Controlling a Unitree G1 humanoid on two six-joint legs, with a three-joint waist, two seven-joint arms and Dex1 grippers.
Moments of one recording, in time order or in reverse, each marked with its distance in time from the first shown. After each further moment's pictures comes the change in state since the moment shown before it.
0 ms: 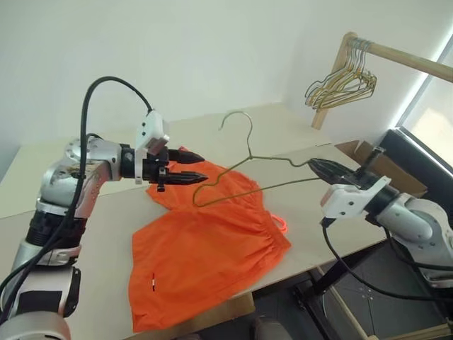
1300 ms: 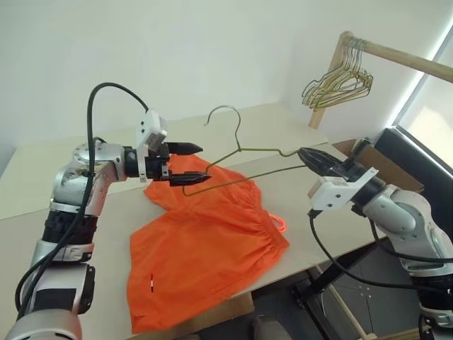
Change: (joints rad) left arm 0.000 -0.109 0.083 0.100 0.043 -0.033 0.075; right arm -0.085 0.119 -0.006 0.010 -0.072 0.000 0.032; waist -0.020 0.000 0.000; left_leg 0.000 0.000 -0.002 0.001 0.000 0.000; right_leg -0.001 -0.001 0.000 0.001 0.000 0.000
